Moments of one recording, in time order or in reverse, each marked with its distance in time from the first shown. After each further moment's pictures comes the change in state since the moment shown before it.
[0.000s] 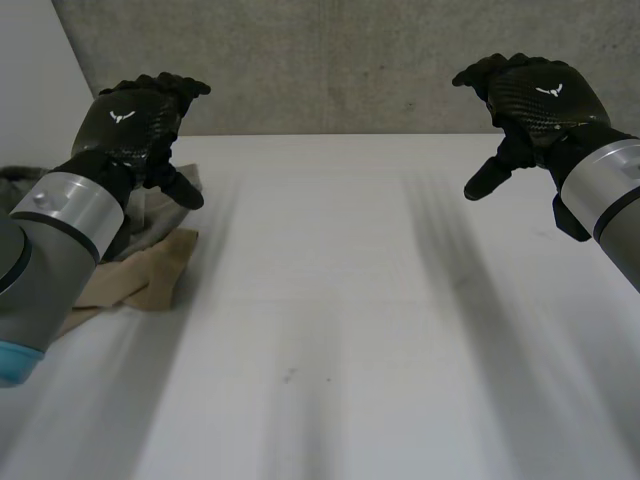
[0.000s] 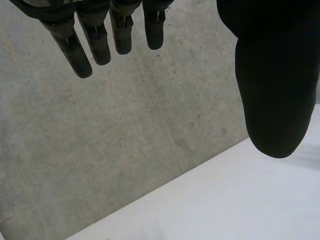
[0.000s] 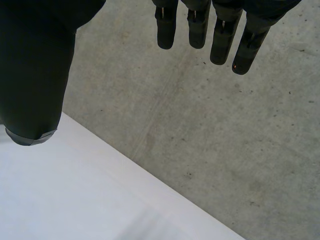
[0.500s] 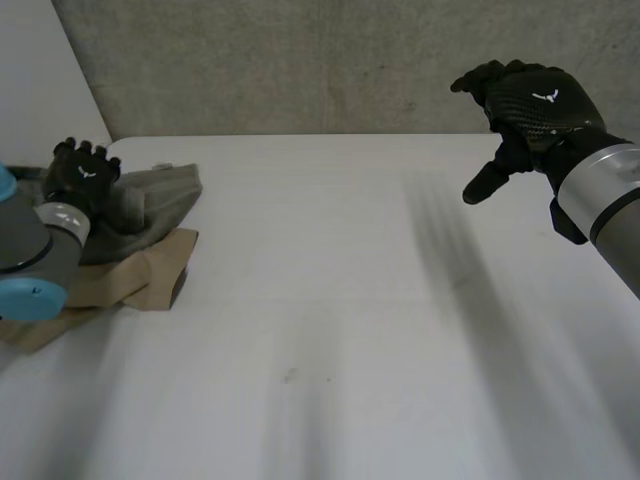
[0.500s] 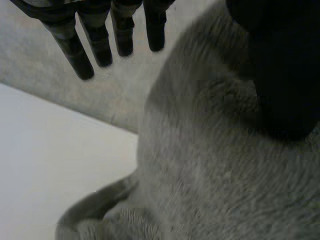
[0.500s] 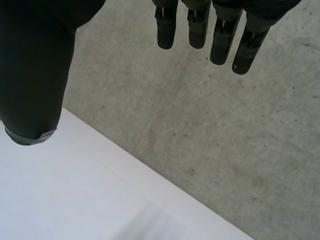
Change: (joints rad) left arm 0.328 -0.606 0.291 0.204 0.021 0.785; right arm -0.001 0.016 0.001 -0.002 -0.002 -0.004; left_hand 0.008 0.008 0.006 0.007 0.003; right_hand 0.000 0.000 0.000 0.000 0.000
